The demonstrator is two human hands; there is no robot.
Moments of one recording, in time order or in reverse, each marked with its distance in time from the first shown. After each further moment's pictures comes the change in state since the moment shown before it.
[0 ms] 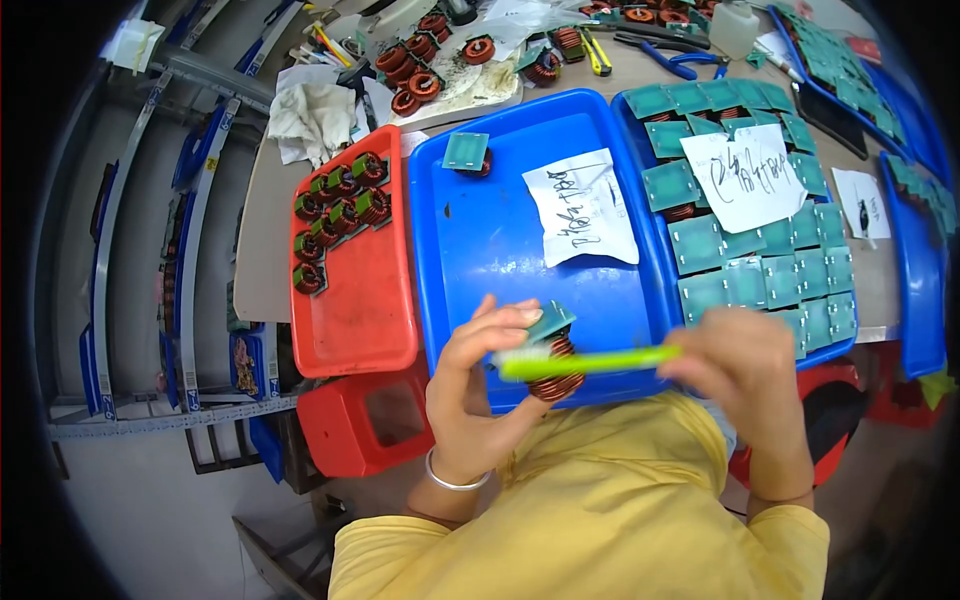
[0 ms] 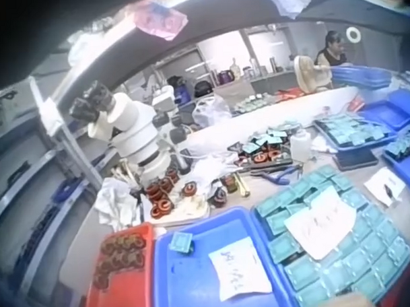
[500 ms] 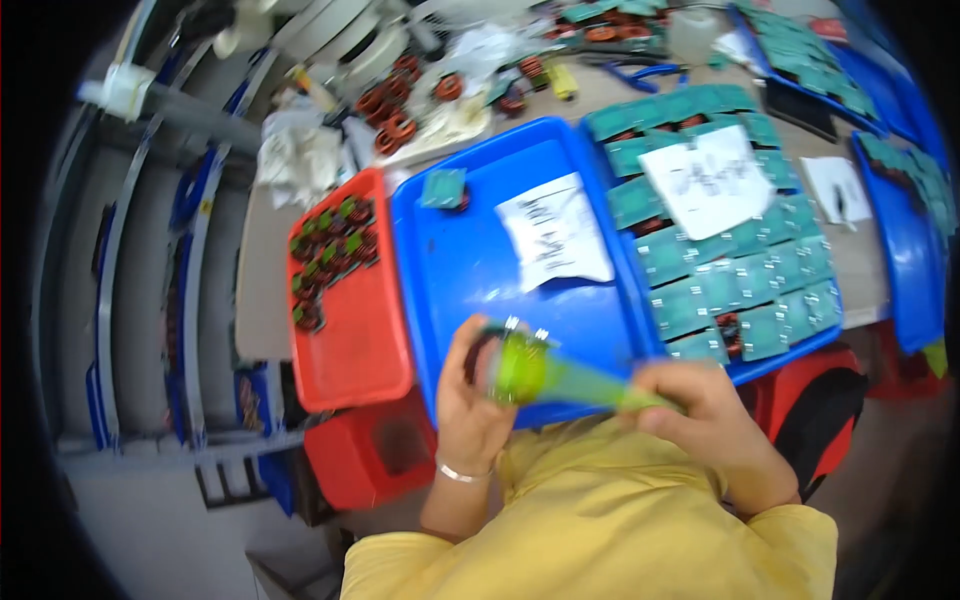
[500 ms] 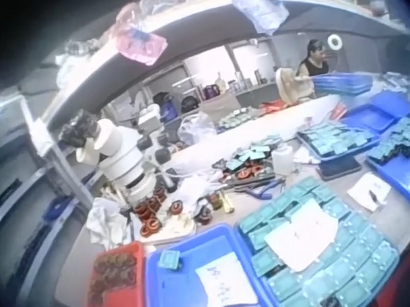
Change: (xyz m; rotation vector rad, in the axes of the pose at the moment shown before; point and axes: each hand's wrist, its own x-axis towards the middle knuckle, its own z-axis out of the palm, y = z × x) left_hand -0.007 -0.005 0.016 -0.999 0.136 -0.557; right_hand -0.032 0.006 0.014 0.677 -0.204 0.334
